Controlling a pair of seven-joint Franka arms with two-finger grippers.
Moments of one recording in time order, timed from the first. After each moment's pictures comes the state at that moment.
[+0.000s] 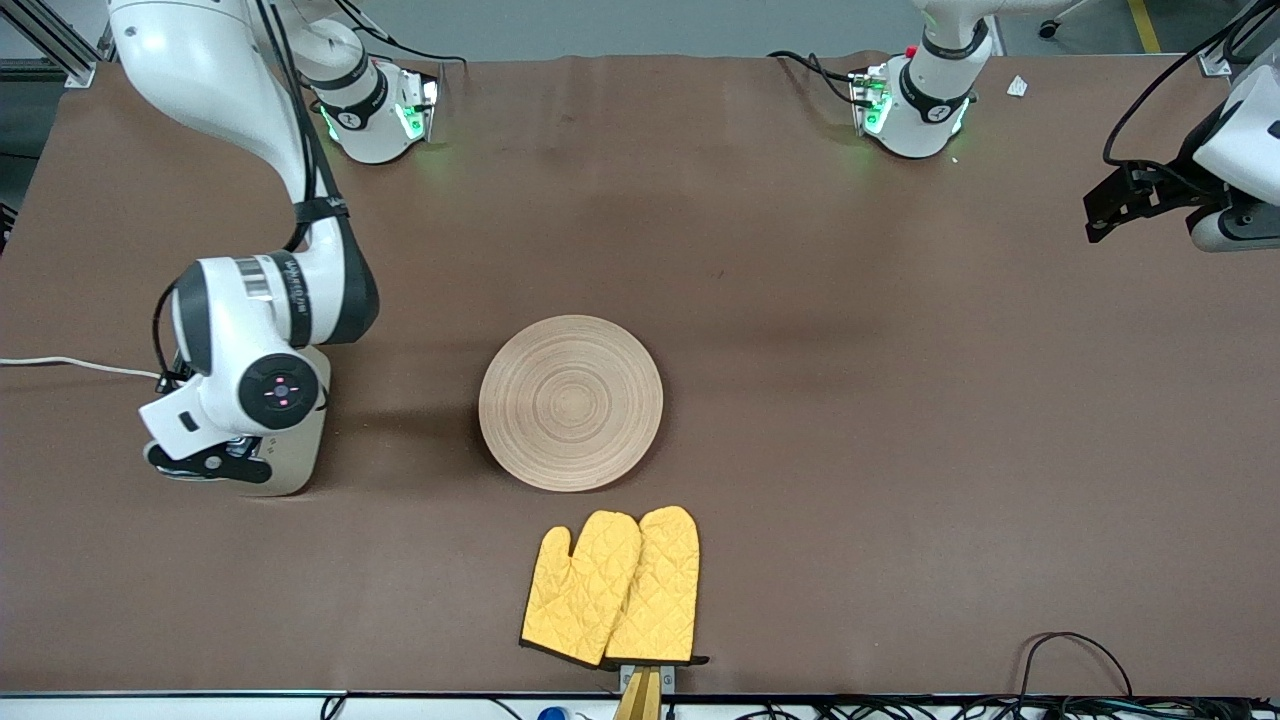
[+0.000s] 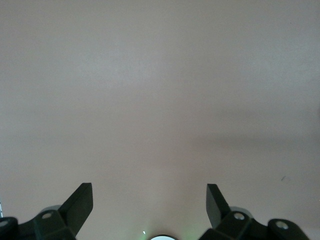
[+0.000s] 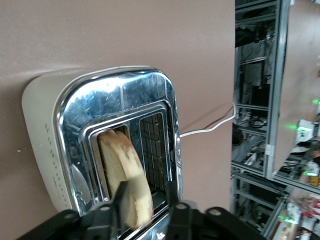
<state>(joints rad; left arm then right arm) 0.02 -0.04 -0.15 -1.54 0.08 1.47 -0.11 0.41 0.53 -0.28 -1.49 -0.52 1.62 0.46</state>
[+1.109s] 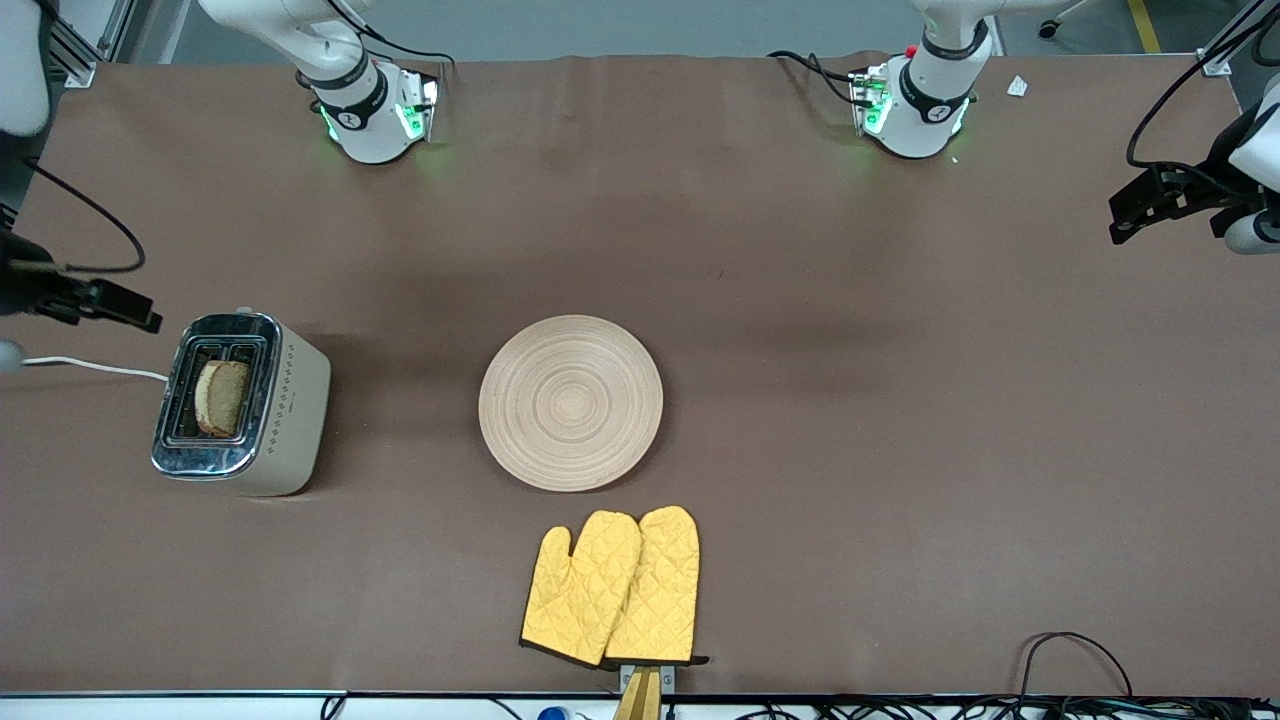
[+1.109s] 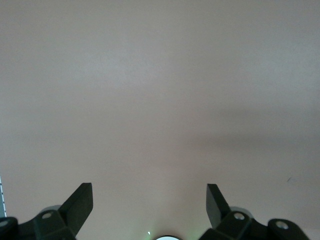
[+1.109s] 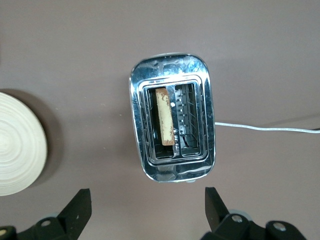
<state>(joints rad) 0.05 -0.04 -0.13 -1.53 0.08 1.47 -0.07 0.18 0.06 -0.28 -1.59 0.03 1.63 0.01</state>
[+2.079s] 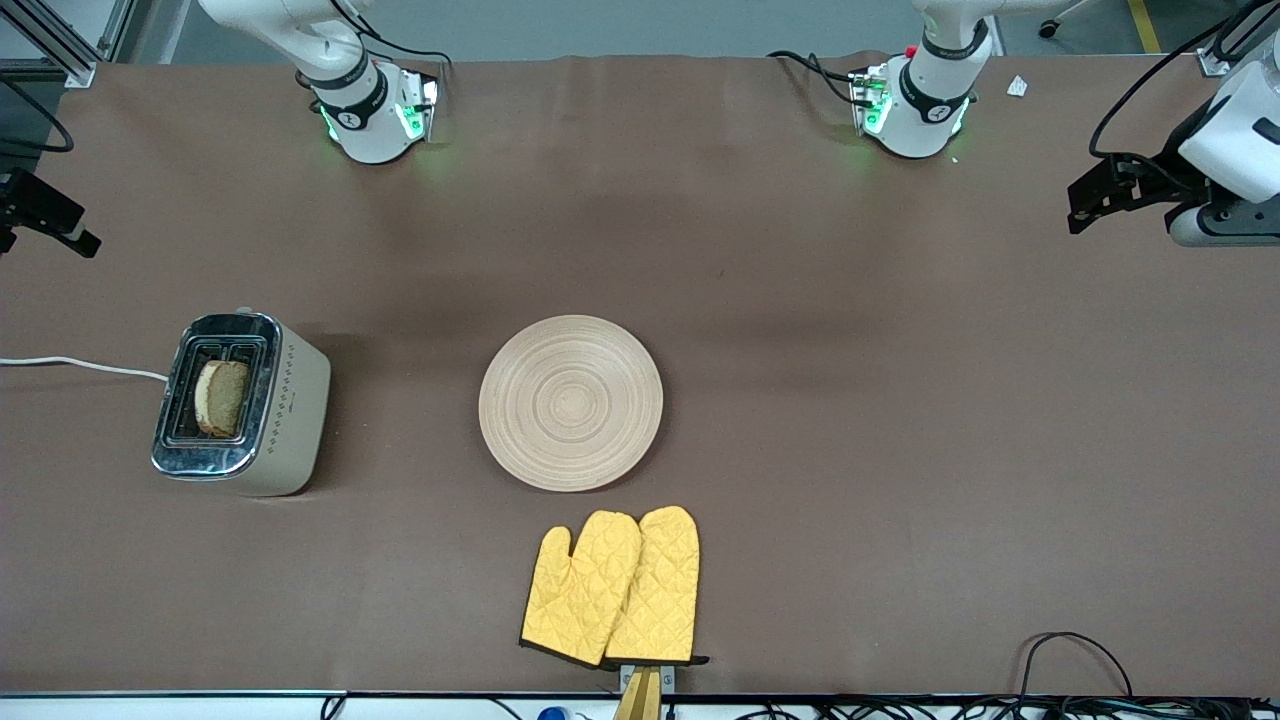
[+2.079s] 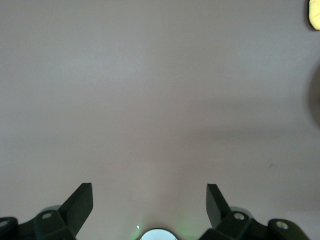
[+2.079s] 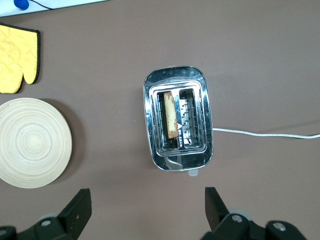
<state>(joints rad) 0.04 -0.04 -0.17 -1.54 0.03 1.46 -0.08 0.18 -0.11 -0.28 -1.62 0.03 1.61 0.01</state>
